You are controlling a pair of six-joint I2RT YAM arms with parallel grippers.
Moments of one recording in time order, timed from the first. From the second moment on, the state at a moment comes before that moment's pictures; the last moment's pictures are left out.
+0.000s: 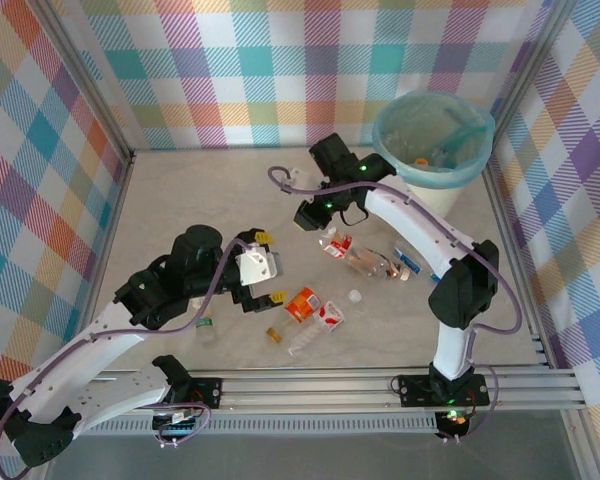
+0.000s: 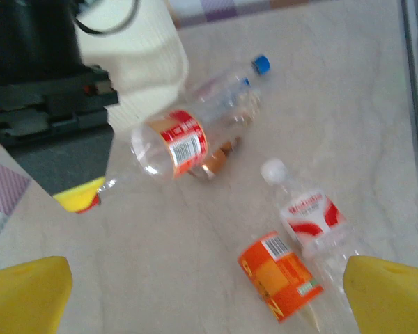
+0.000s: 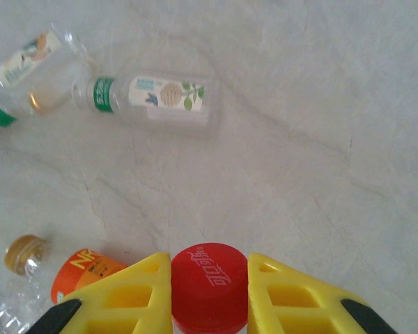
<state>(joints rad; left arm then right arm) -0.76 0.89 0.99 -0.57 0.26 0.56 0.65 1.84 1.89 -1.05 -0.33 -0.38</state>
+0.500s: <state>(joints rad) -0.74 1.01 1.18 -0.40 0.14 0.32 0.47 1.61 1.90 -0.74 -0.41 -0.17</state>
